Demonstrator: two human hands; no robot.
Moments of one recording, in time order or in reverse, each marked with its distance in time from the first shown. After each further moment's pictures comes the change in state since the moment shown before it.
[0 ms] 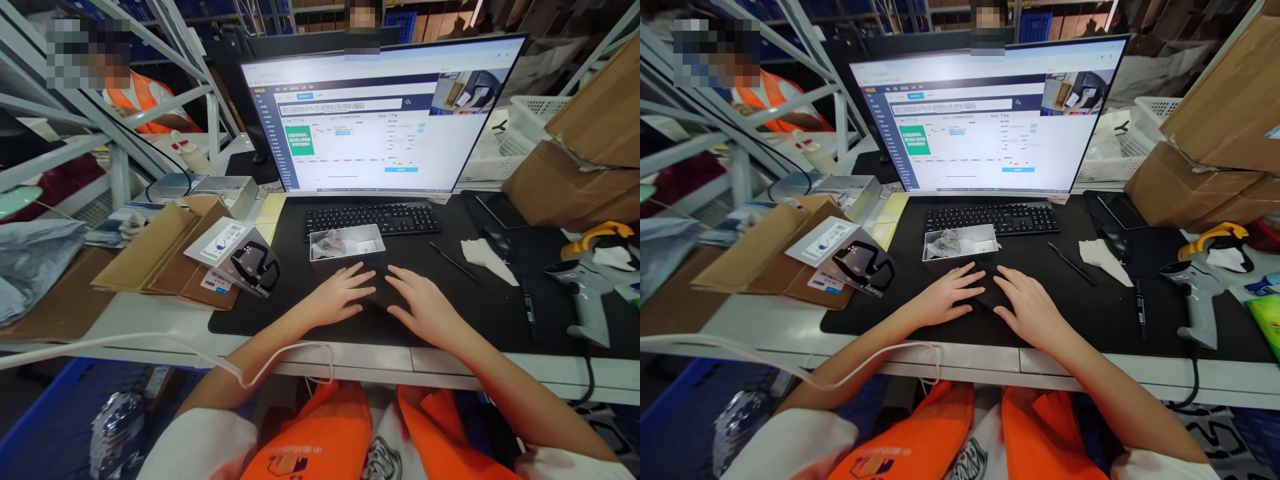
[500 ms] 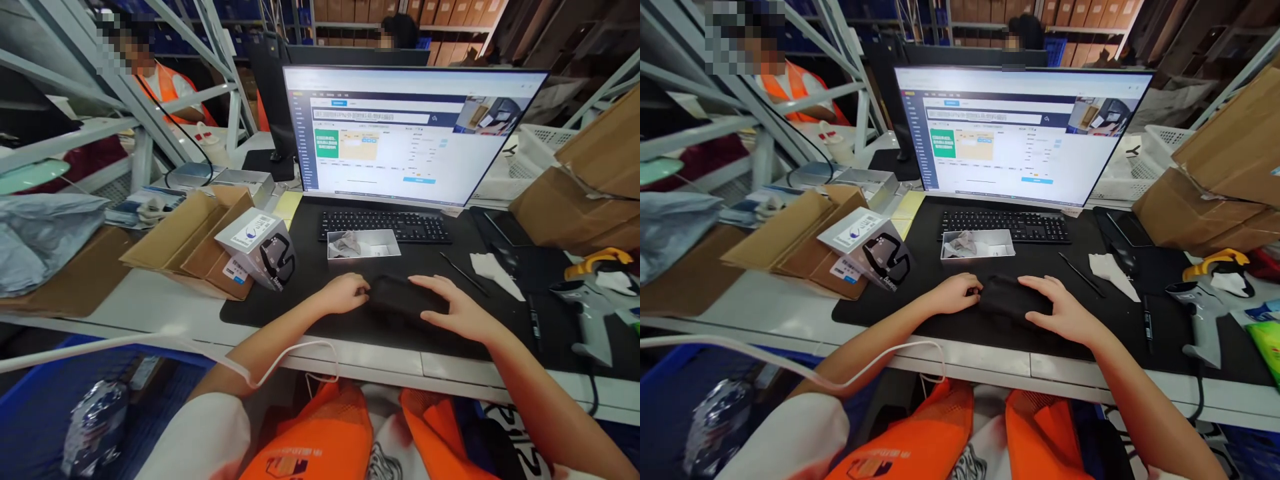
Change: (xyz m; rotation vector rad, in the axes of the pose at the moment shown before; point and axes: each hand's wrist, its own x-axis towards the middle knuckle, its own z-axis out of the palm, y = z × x) left_hand 0.005 -0.016 0.005 -0.222 -0.013 -0.397; right_hand 0.000 0.037 -0.025 0.326 -0.178 0.106
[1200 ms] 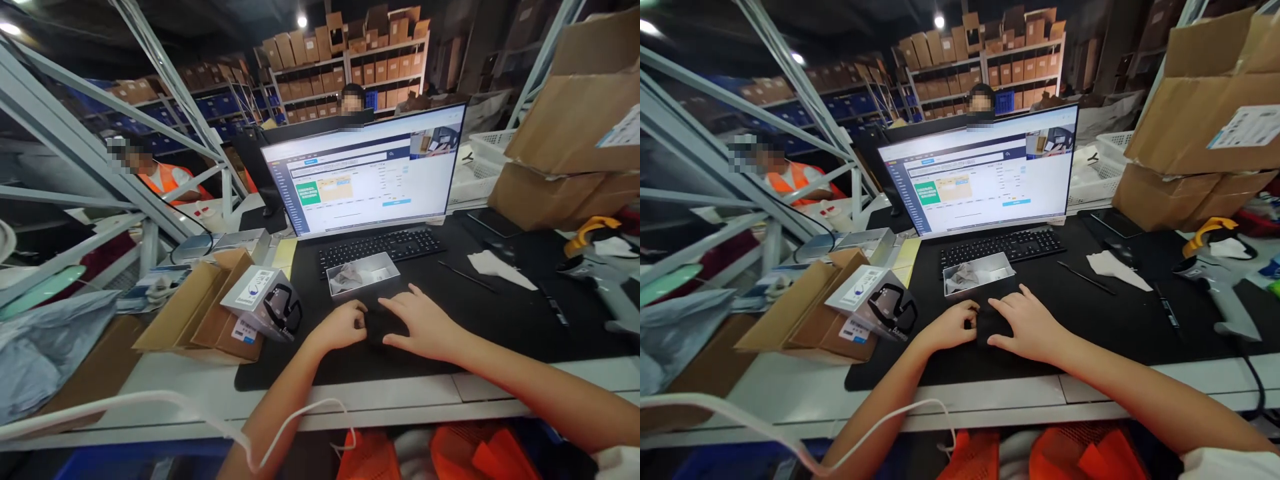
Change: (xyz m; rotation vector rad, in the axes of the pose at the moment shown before) left_hand -0.015 -0.008 -0.031 0.016 -0.053 0.023; right_hand 0.044 -0.067 0.061 -0.298 0.173 -0.144
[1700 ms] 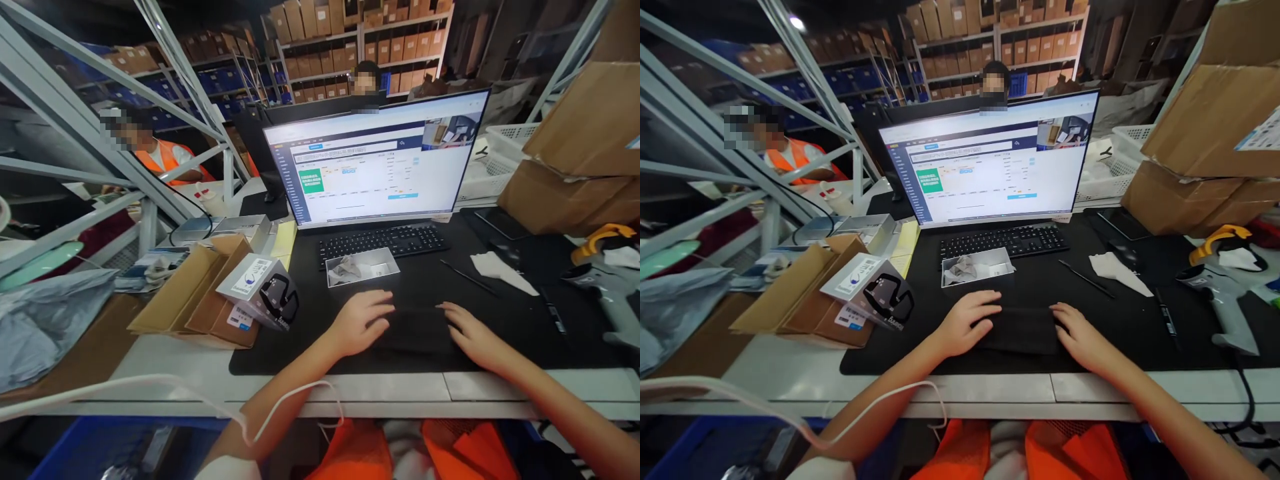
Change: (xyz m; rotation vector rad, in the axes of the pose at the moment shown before) left_hand 0.002 0.027 0.024 0.045 0.297 0.377; right_hand -0.098 0.109 0.015 0.188 0.088 0.331
